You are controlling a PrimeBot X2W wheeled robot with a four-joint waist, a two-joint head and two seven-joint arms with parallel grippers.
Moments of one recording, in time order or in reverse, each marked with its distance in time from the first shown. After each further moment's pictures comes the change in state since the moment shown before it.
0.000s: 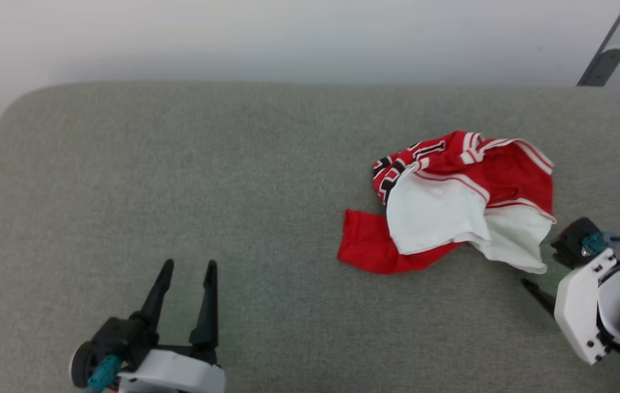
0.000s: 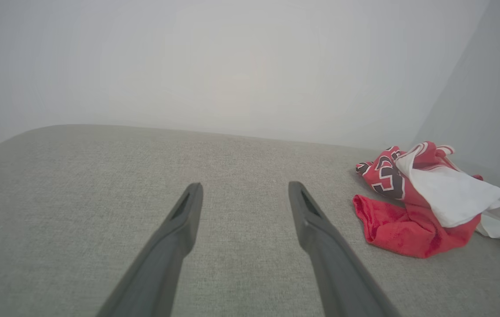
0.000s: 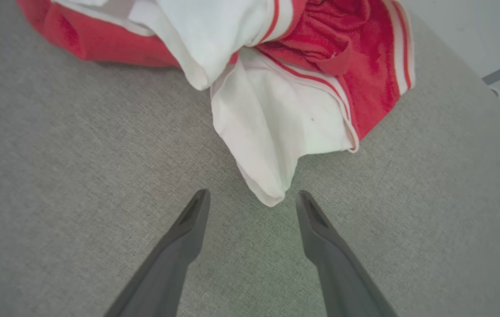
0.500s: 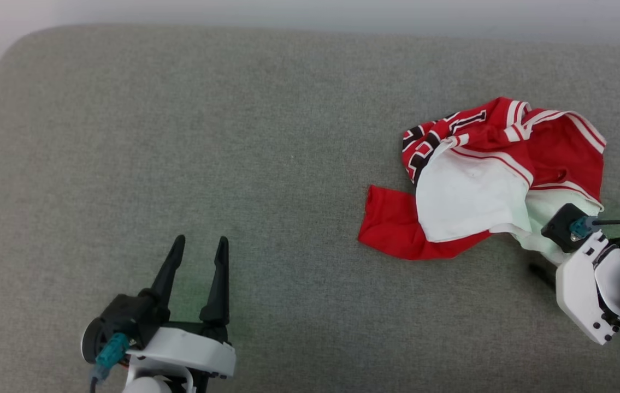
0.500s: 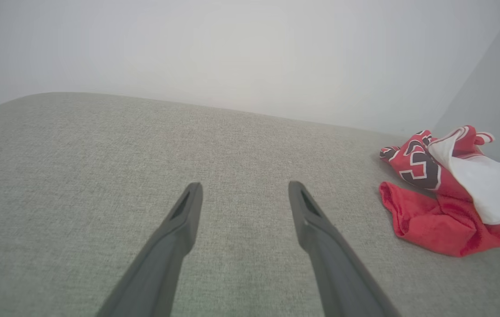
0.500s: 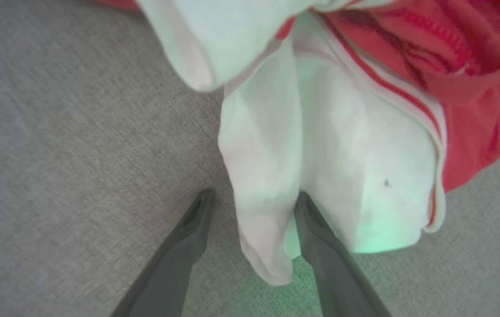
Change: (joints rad) left arm -0.076 -0.022 -0.022 0.021 -0.010 -0.003 0.000; right arm -0.262 -0.082 0.348 0.121 0.061 0.001 -0.049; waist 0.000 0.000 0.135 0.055
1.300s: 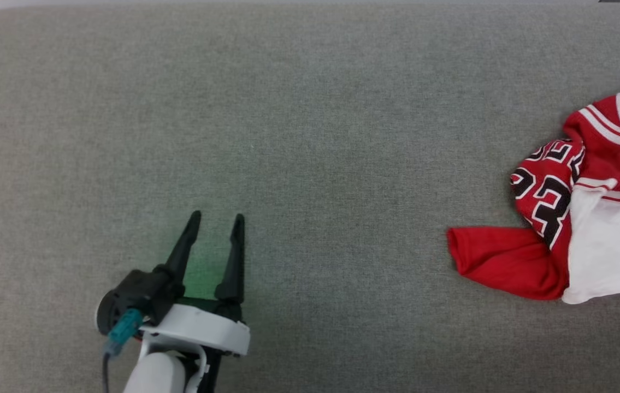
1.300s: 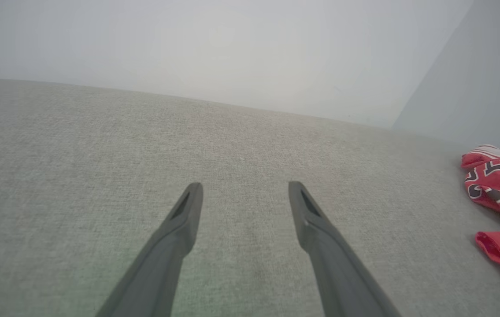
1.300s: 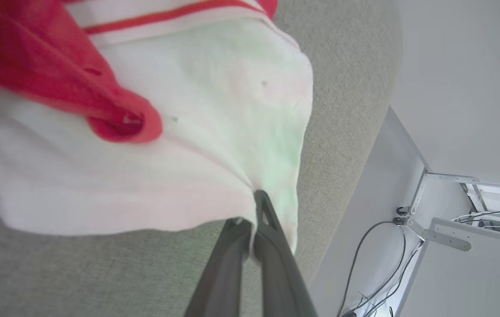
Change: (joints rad) left arm -0.076 -0.002 -0.041 0.021 -0.013 0.000 0.000; right arm -0.122 -0.239 -0.004 0.304 0.022 -0.001 -0.156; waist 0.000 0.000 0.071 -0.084
